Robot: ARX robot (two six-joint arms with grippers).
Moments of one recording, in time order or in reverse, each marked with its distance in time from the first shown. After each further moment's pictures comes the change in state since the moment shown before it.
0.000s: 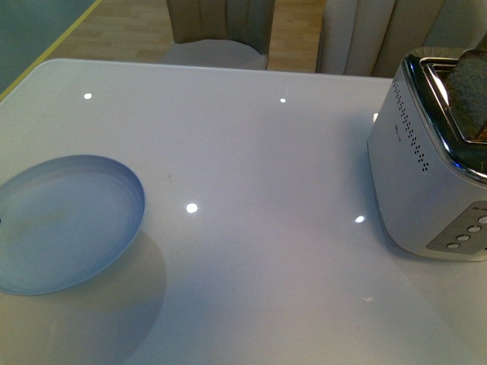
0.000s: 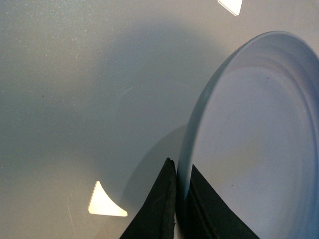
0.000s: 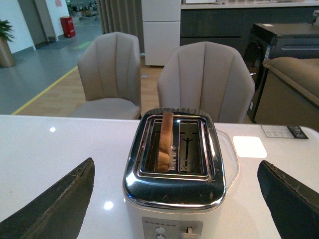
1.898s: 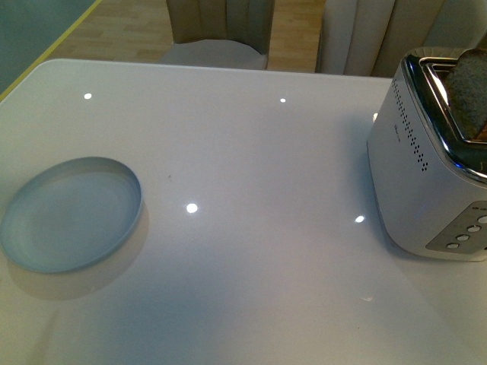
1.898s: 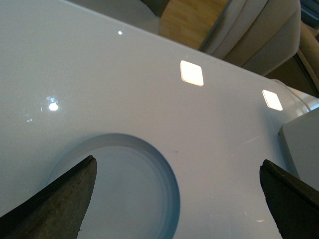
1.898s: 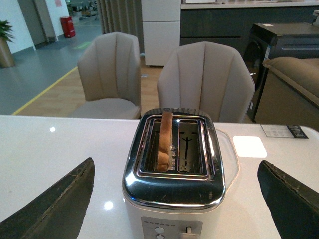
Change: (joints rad) left arm -0.108 -0.648 -0.288 0.219 0.026 -0.156; right arm 0.000 0.000 0.000 0.000 0.000 0.000
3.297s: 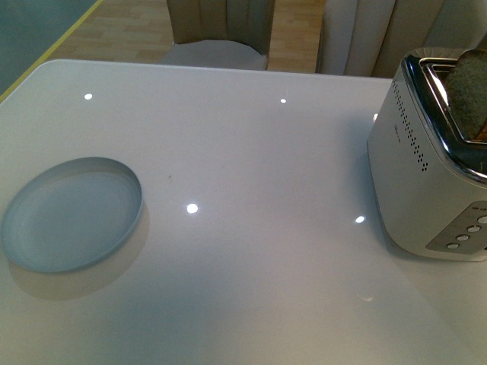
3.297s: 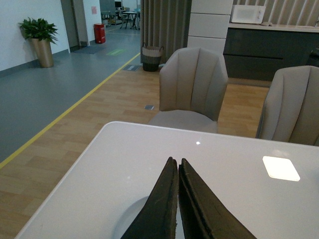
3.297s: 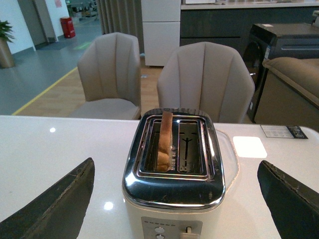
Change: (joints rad) left arm -0.335 -1.216 -0.480 -0.237 -0.675 0.113; right arm 0.000 -0.001 0.000 0.000 0.000 0.000
